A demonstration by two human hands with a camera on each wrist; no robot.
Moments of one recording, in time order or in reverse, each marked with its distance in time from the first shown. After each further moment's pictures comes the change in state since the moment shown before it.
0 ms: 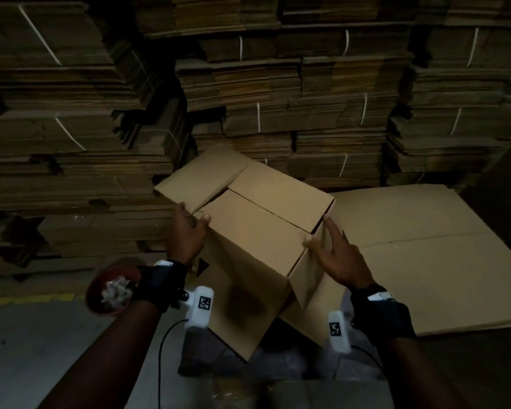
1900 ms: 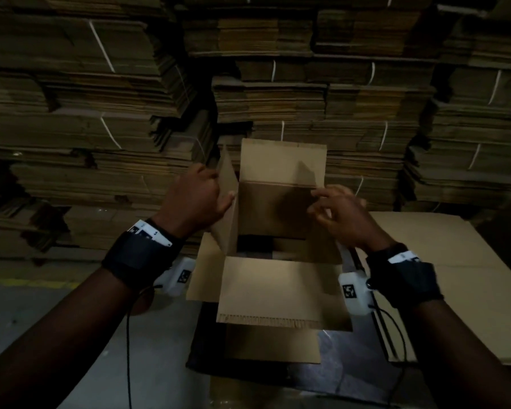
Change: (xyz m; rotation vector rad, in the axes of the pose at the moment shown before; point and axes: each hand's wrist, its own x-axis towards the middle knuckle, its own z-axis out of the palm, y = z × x) left_hand -0.010 0.101 -0.084 1.052 0.016 0.862; right_hand 0.021 -0.103 -0.057 -0.395 0.047 -0.606
